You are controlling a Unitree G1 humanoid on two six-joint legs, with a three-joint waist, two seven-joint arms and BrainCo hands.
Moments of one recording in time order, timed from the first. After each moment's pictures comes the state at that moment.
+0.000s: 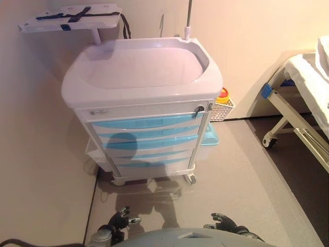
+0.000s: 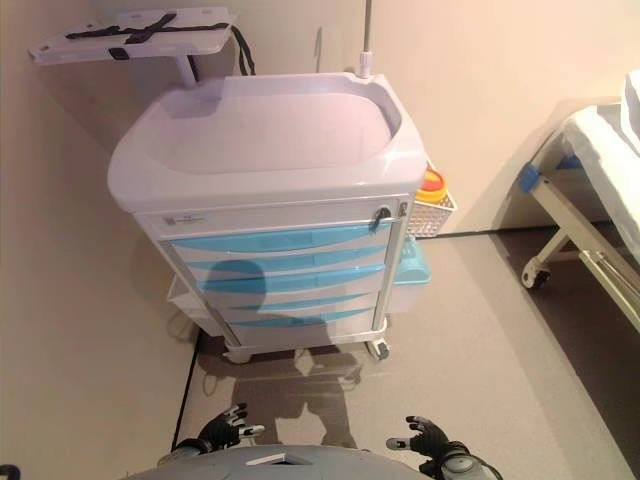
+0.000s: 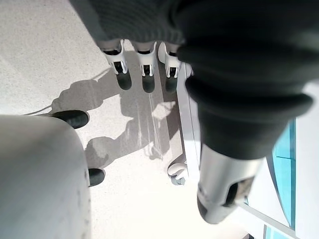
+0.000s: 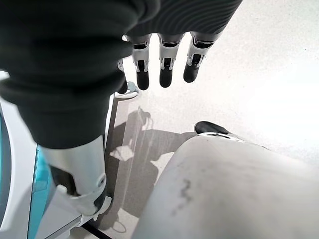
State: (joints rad) left arm 0.01 0.21 -0.24 1.27 -0.25 -0.24 -0.16; right arm 0.00 -0.22 0.25 1.30 0.03 -0.20 0.12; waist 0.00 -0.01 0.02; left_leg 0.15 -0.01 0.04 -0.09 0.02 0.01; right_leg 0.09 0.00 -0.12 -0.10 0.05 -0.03
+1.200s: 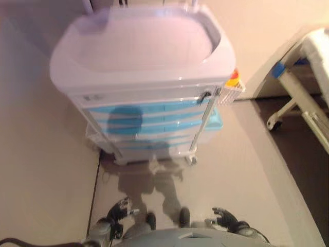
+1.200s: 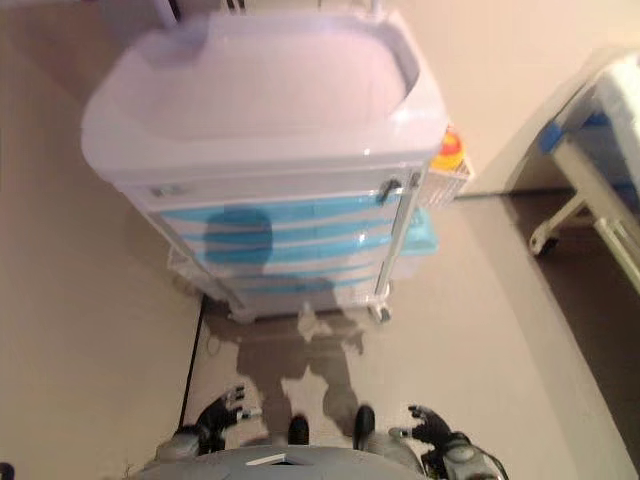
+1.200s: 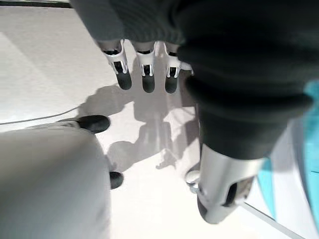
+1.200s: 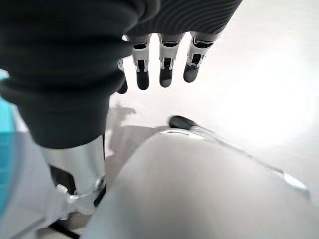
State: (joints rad) left arm -0.12 0.23 -0.23 1.29 -0.29 -0.32 -0.15; right arm -0.10 -0.24 0.25 1.32 0.07 -0.23 0.09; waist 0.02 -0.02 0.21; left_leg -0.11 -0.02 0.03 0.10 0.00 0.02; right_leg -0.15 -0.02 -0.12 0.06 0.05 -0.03
